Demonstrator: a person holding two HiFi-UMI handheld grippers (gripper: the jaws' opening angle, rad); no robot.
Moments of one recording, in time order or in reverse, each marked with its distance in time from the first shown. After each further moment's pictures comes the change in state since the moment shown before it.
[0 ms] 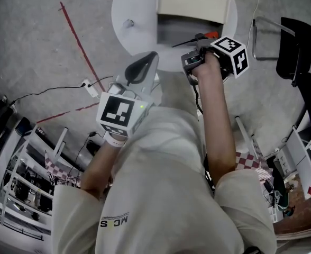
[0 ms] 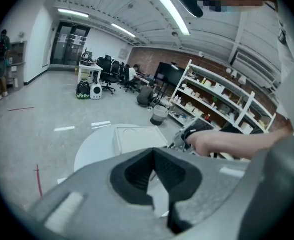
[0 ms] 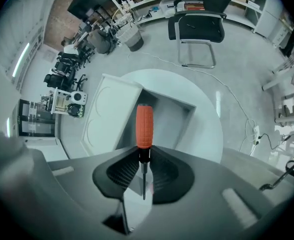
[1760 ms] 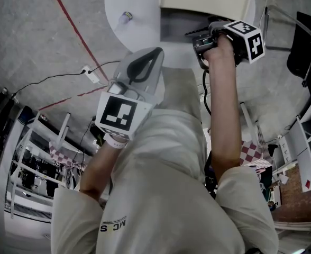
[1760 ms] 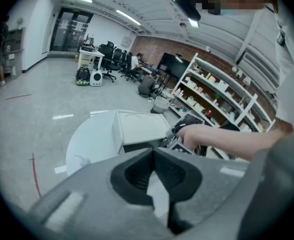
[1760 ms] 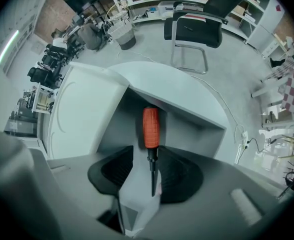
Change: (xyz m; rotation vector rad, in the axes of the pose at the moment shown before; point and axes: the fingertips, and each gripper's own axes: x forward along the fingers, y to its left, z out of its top) left arm 0.063 0.044 -0.043 -0.070 0.111 -0.030; right arm 0.095 -0.020 0.045 0.006 -0.025 -0.170
